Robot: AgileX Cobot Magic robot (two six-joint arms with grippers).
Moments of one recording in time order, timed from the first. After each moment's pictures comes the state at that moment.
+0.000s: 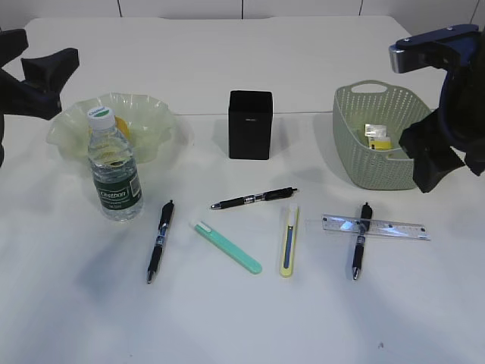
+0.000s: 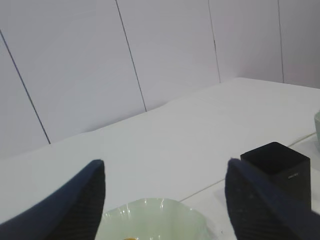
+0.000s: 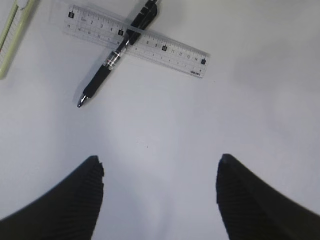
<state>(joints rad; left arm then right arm) -0.14 1.49 -0.60 0.27 -0.87 -0.01 0.26 1.58 -1.30 -0.15 1.22 0.07</state>
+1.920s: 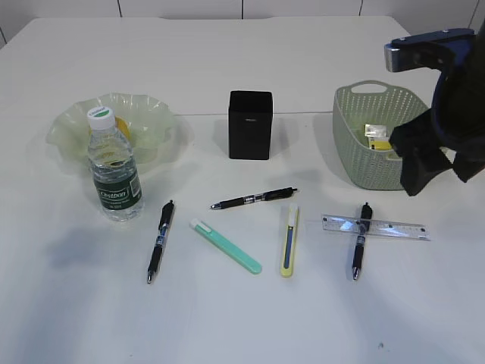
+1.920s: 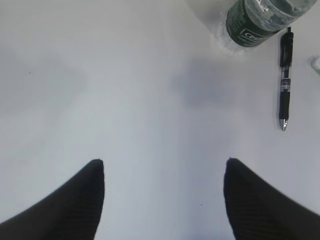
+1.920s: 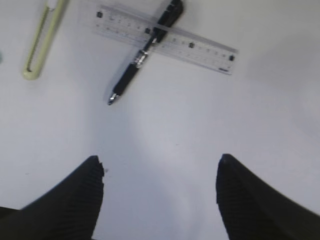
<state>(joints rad) 0.04 1.14 -0.97 -0.11 1.01 -0.05 0.26 1.58 -1.30 -0.09 1.22 0.06</state>
